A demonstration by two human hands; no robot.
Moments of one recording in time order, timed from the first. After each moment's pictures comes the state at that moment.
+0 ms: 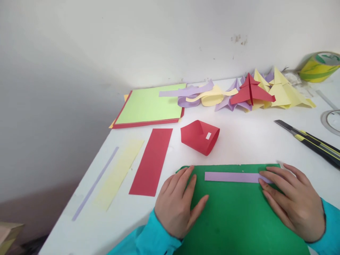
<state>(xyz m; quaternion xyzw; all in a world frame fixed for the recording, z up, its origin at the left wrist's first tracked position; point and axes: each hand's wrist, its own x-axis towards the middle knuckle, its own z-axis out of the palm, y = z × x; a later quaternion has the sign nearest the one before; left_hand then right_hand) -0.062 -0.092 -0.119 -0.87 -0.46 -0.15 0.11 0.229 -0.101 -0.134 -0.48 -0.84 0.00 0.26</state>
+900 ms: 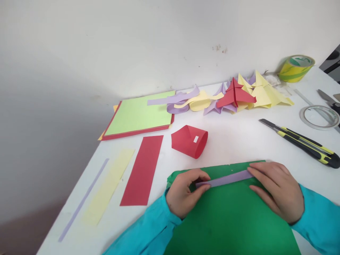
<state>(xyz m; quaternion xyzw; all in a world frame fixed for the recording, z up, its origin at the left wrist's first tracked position) -0.026 -0.052 -0.100 -0.73 -0.50 -0.19 -0.43 0.234 -0.095 -0.142 -0.47 -0.84 0.00 0.28</state>
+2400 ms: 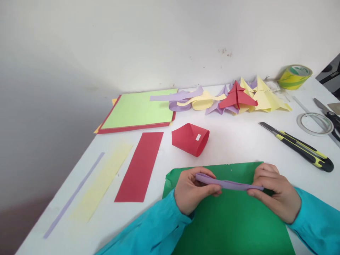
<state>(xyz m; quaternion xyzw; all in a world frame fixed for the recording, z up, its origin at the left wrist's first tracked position) -0.002 -0.063 -0.112 -0.39 -0.53 -0.32 -0.68 0.229 -0.090 -0.125 -0.46 -0.79 0.23 0.34</state>
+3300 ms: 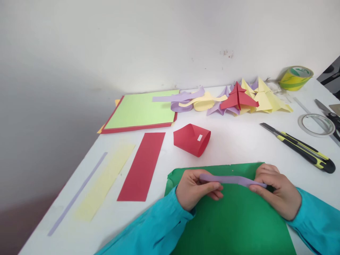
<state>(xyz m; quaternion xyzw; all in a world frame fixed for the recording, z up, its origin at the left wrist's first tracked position) -0.005 -0.060 -0.111 -0.35 -0.48 -0.32 -0.74 0.231 -0.088 -0.128 -0.49 -0.76 0.29 0.31</state>
